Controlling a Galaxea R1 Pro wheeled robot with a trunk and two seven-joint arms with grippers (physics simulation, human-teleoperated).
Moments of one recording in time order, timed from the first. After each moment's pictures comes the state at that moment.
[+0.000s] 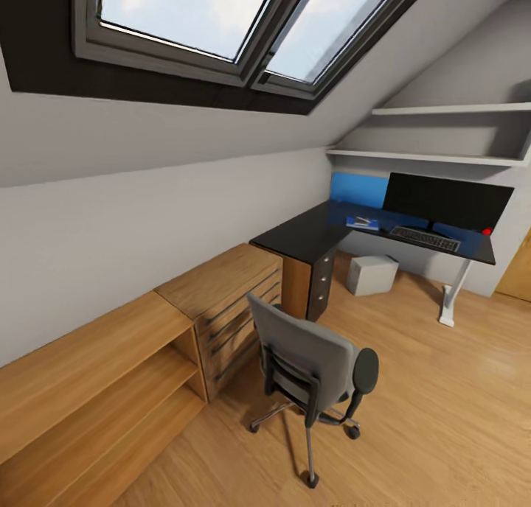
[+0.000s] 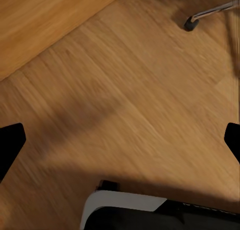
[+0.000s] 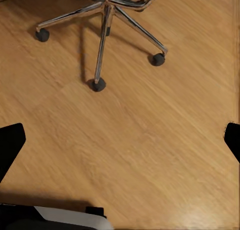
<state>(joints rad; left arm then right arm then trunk) -0.04 0.05 -0.50 -0.31 0.61 -0.50 0.14 -0.07 -0.01 0.84 0.02 -0.59 -0.89 -0.22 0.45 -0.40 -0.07</state>
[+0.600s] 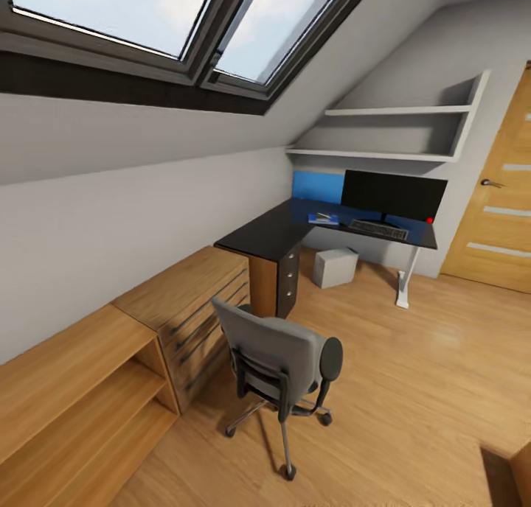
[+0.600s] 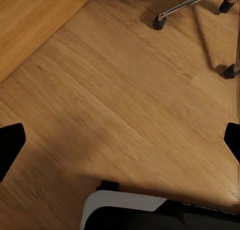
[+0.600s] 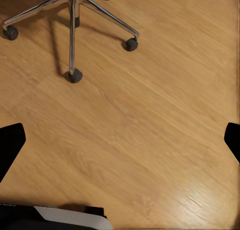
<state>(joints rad) -0.04 0.05 -0.50 -0.31 0.61 -0.50 0.14 -0.07 -0.01 0.84 0.02 -0.59 -0.89 -0.22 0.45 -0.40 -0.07</state>
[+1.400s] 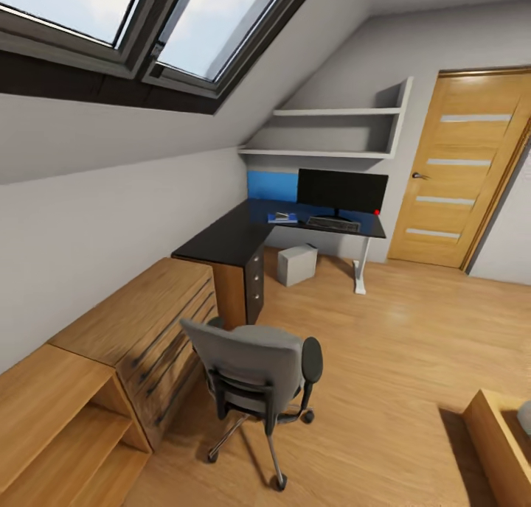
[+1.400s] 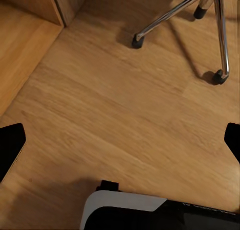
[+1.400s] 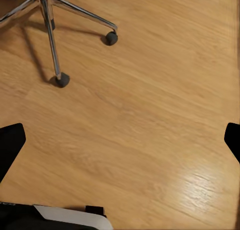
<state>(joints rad) -0.04 0.05 -0.50 -0.31 0.61 -0.50 0.14 -0.07 -0.01 0.84 0.02 -0.59 -0.89 -0.22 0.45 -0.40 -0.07</state>
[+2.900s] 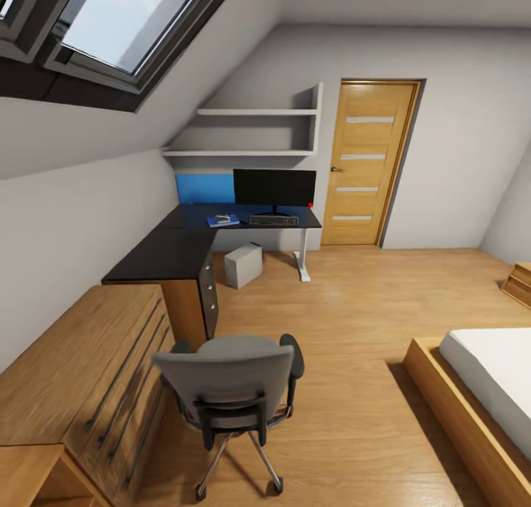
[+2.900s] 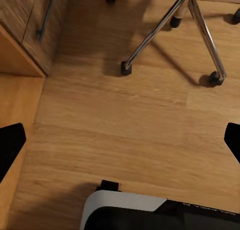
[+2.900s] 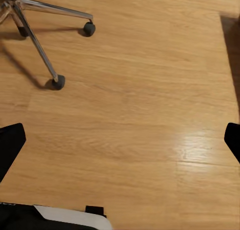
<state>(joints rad) -0.04 0.05 -0.50 -0.31 0.61 -0.50 0.14 -0.07 -0.01 0.84 0.02 -0.59 -0.89 -0.22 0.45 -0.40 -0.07</state>
